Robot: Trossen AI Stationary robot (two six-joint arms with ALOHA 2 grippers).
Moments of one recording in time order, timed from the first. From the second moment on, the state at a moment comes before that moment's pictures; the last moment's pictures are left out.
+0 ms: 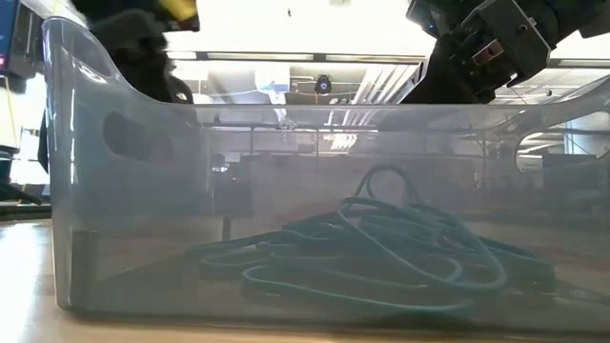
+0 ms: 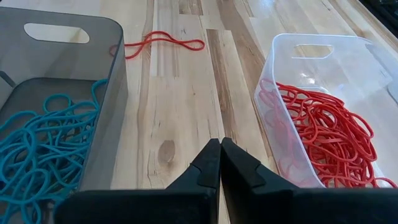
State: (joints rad) left arm -0.37 1.37 0.94 -0.78 -0.57 -0.55; right arm 0.42 1.53 0.75 0.10 0.47 0.21
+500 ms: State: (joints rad) left arm -0.01 1.42 0.95 -0.21 -0.34 -0.01; right arm 0.42 1.53 0.75 0.10 0.47 0.21
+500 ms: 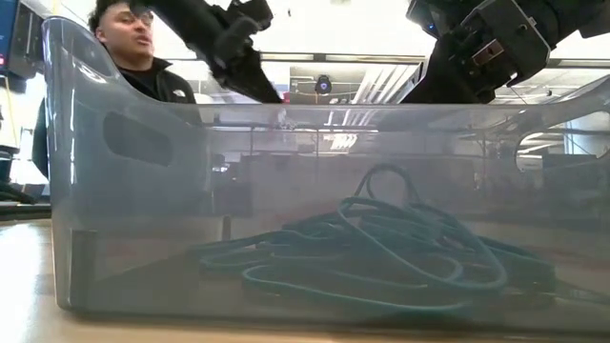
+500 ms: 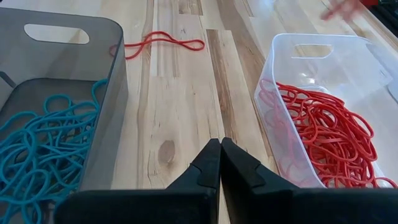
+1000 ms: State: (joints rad) left arm 0.10 1.65 0.95 0.02 -0.17 0.04; right arm 0.42 1.53 0.75 0.09 0.47 0.23
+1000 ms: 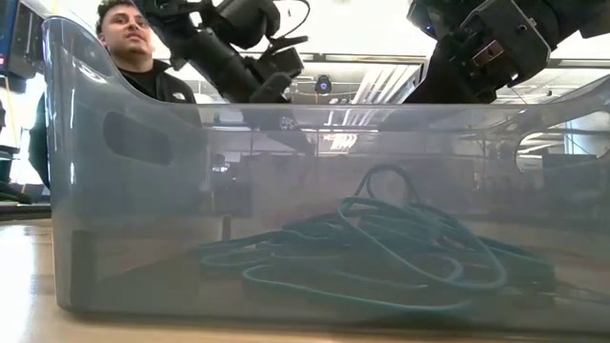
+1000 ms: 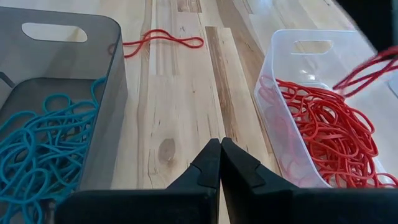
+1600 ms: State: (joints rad) left arm 0.06 1.70 0.95 0.08 -0.10 0.03; right arm 0.42 1.53 0.75 0.12 0.53 0.24
